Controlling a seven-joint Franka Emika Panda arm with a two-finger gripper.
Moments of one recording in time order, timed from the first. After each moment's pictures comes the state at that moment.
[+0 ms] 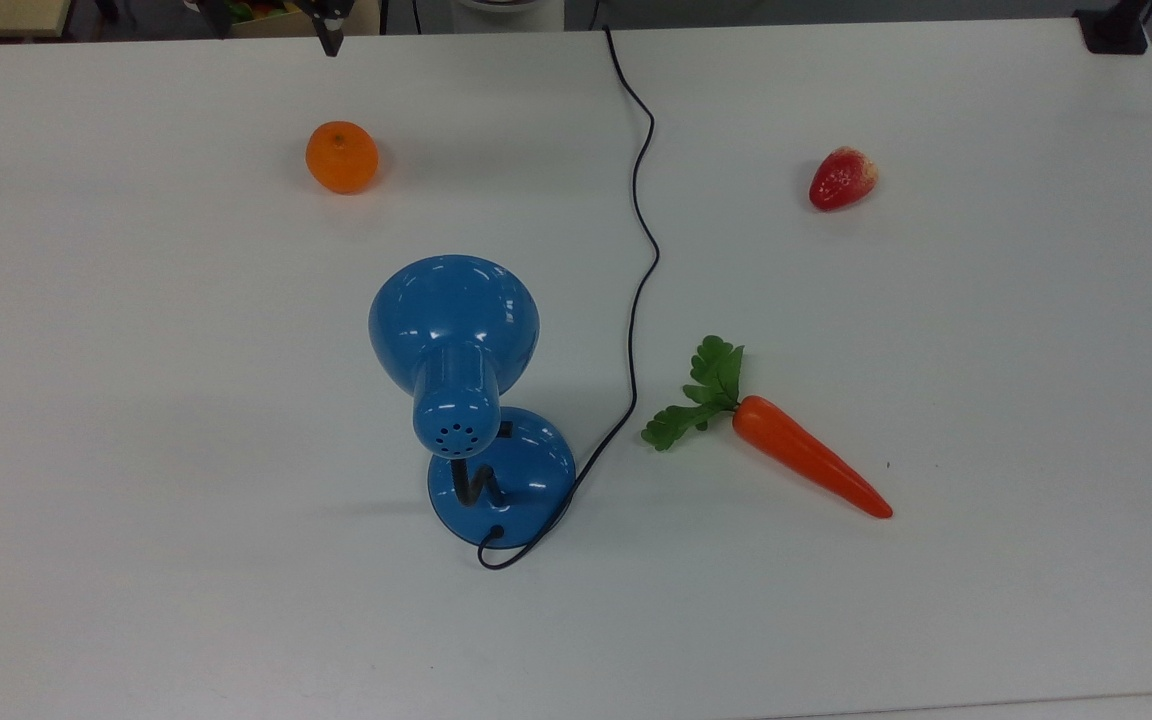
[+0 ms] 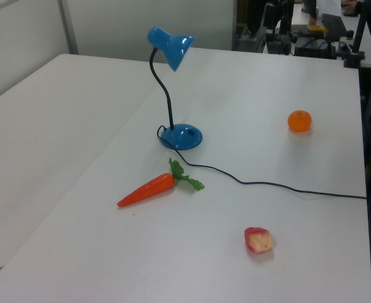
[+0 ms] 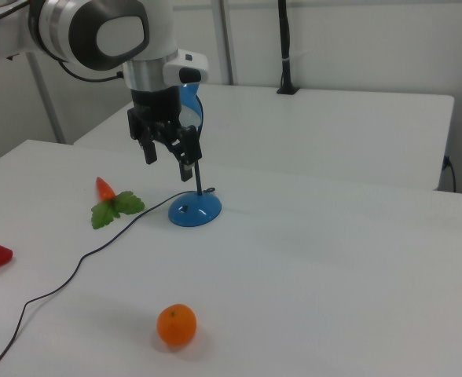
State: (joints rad) arm -0.04 0.08 -0.16 -1.54 0.07 1.62 -0.02
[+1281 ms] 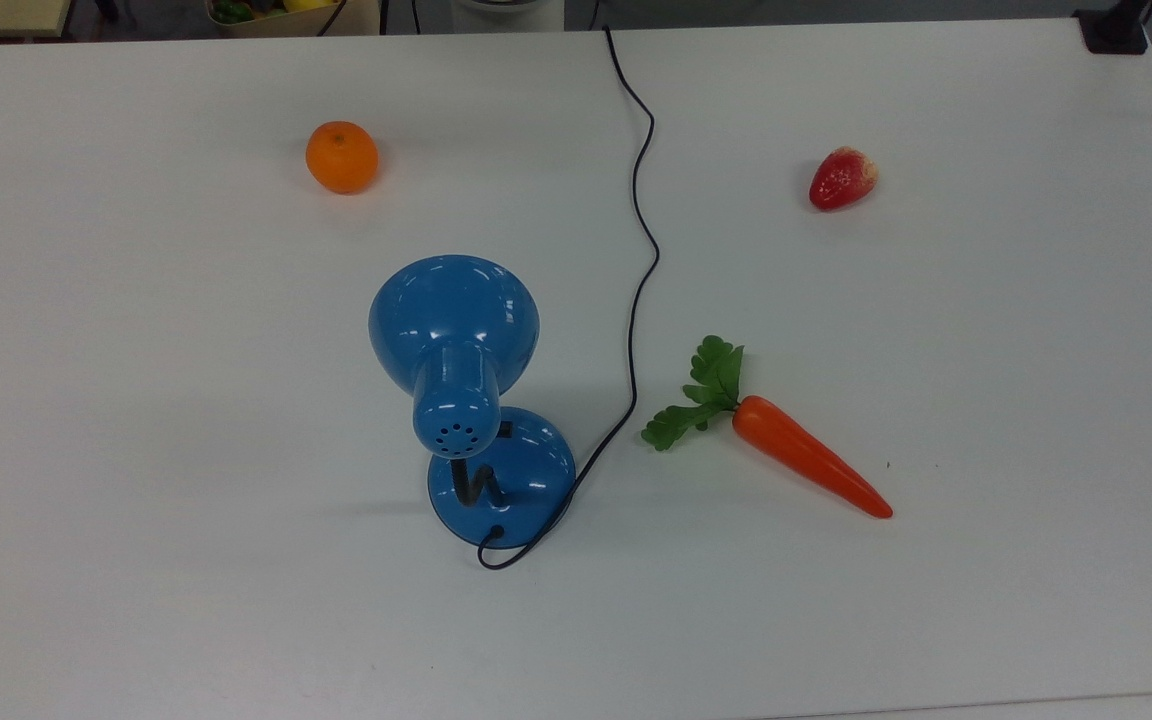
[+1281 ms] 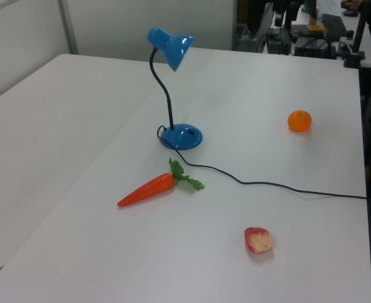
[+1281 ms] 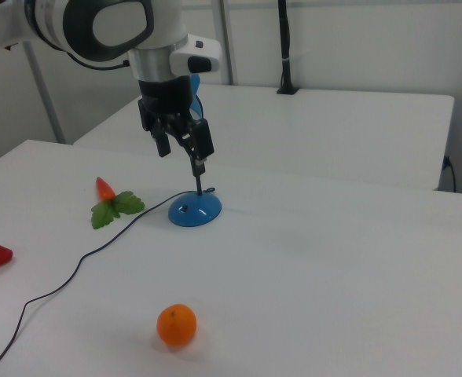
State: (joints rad) arm -0.10 0.04 -0.17 -1.53 0.07 1.62 -0.01
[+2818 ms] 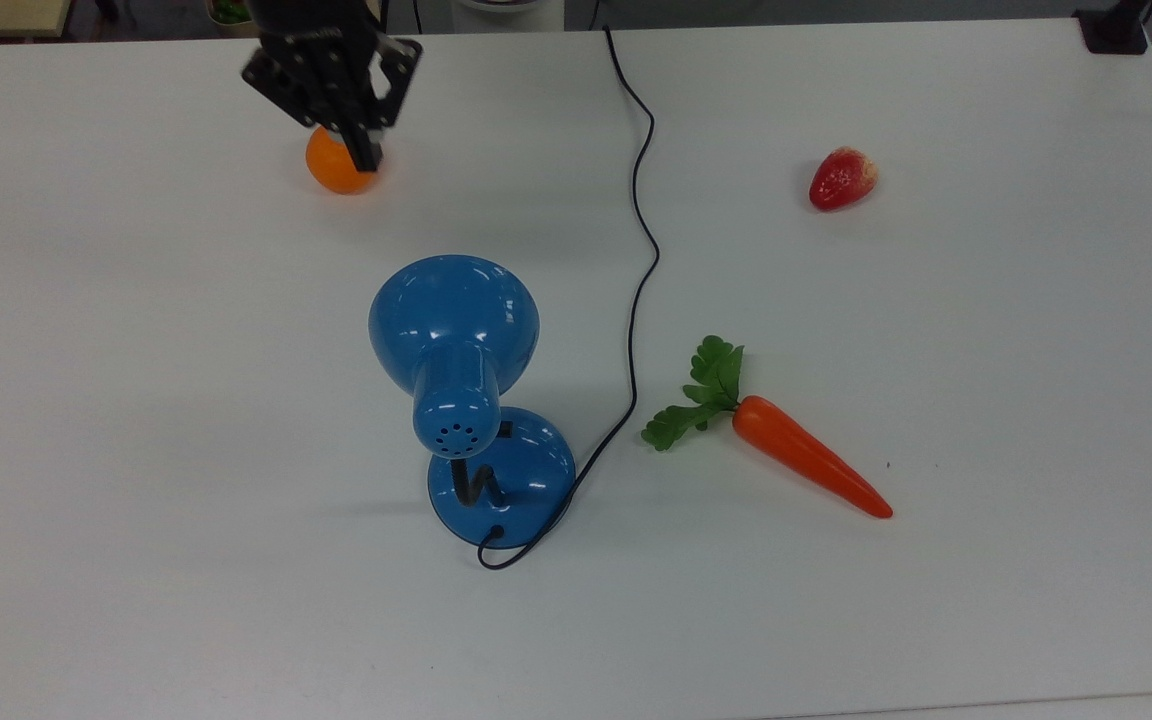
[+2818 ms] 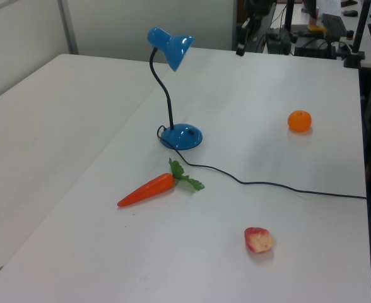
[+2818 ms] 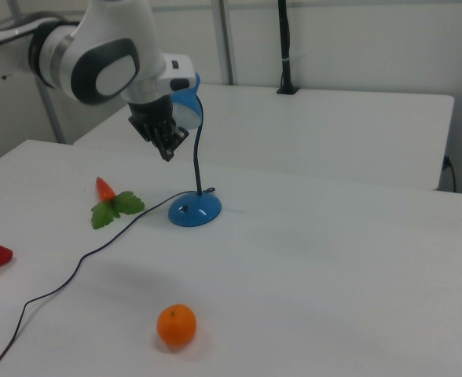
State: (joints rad) arm 0.06 0.10 -0.14 -1.68 0.22 2.04 -0.10
